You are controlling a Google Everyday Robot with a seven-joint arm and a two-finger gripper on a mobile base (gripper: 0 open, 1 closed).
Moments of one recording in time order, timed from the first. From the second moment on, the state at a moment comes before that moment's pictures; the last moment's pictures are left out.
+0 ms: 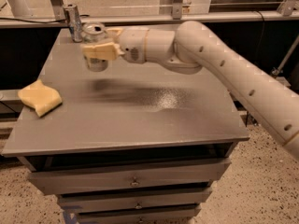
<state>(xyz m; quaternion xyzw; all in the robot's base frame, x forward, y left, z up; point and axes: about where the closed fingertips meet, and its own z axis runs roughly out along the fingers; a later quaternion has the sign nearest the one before) 0.634 0.128 0.959 -0.44 0.56 0.43 0.56</state>
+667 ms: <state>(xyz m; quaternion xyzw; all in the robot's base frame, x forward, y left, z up) 0.605 0.218 0.934 -0.47 0.54 0.46 0.53</state>
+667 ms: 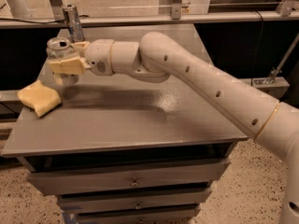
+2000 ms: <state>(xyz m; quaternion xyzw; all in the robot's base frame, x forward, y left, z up) 0.593 0.230 0.897 -0.44 0.57 0.49 0.49</state>
